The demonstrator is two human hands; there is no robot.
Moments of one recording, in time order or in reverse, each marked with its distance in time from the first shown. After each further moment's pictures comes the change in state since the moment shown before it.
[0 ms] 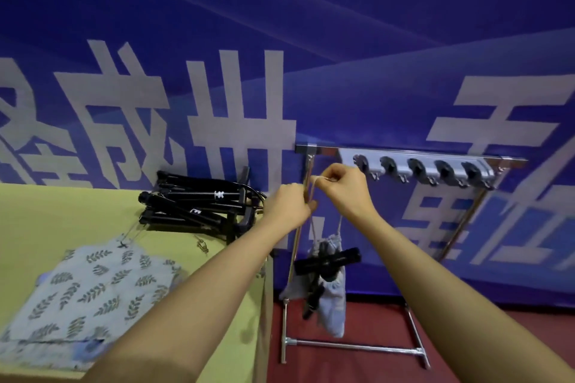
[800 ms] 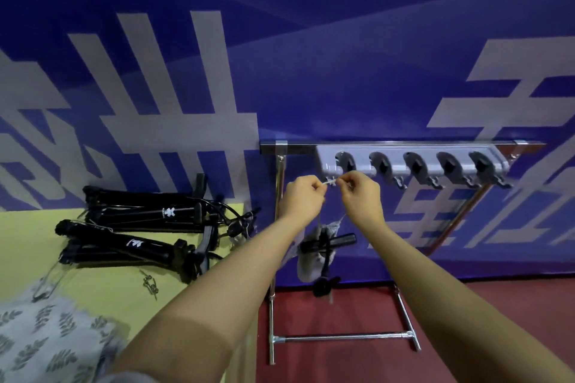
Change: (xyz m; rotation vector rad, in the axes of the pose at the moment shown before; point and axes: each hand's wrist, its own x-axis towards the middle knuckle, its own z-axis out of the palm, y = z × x) left_hand 0.172 0.037 0.107 -0.519 -0.079 -0.086; right_hand 0.113 0.148 -0.012 -0.219 0.126 0.186
